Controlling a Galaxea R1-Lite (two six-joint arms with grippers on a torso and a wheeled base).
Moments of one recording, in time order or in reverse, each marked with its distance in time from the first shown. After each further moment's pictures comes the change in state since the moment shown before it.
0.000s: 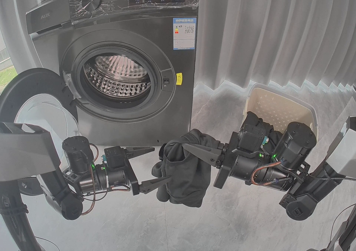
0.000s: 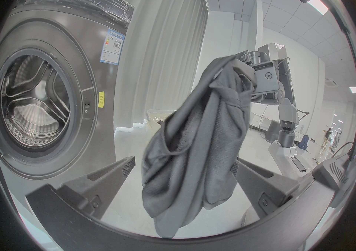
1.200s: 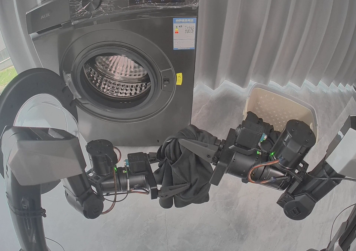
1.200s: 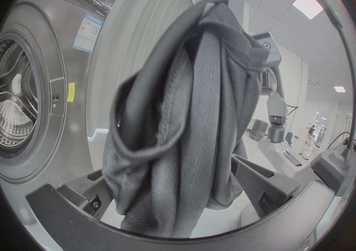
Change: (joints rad) left arm -0.076 0.155 -0.154 0.000 -0.086 0.006; right arm 0.019 0.002 -0.034 0.000 -0.024 0.016
